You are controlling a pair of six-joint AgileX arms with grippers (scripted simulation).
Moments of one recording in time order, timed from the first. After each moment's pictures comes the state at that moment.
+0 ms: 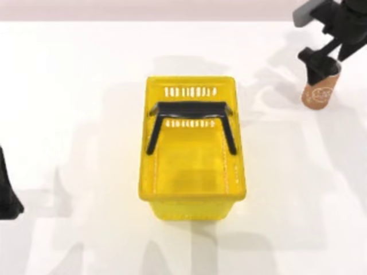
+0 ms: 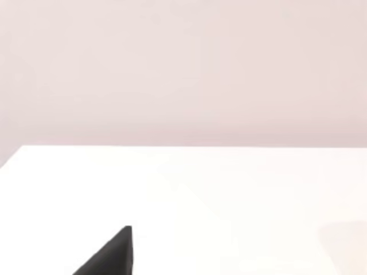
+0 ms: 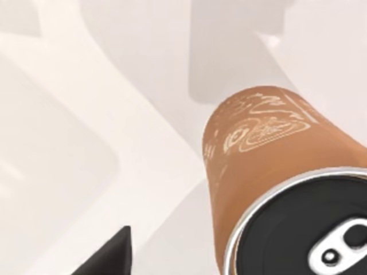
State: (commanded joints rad) left arm 0.00 0.00 0.00 0.00 0.00 0.00; right arm 0.12 2.62 2.63 -1.51 -0.05 -0.62
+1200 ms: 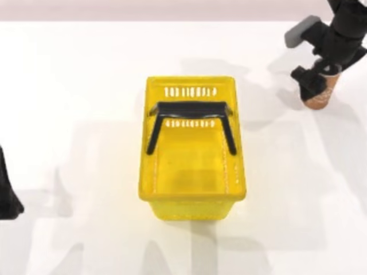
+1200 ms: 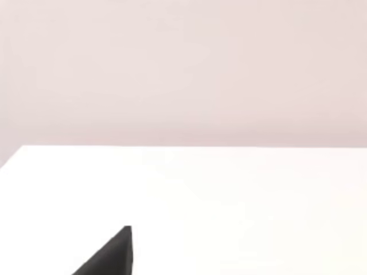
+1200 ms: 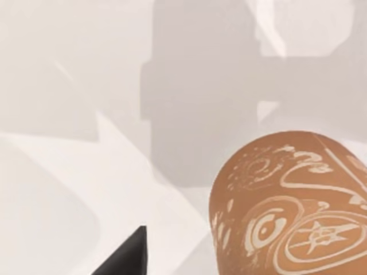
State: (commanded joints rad) left arm 0.00 0.00 0.00 0.00 0.00 0.00; right arm 0.12 2.58 2.38 -1.28 -0.05 -0.62
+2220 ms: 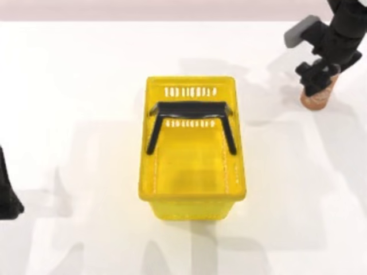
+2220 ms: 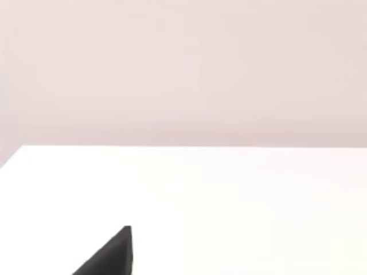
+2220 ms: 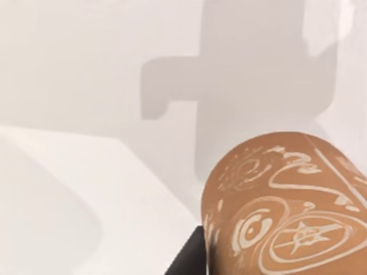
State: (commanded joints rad) left arm 0.00 0.00 0.00 0.00 0.00 0.00; right arm 0.12 2.58 2.38 -1.28 -0.05 -0.62
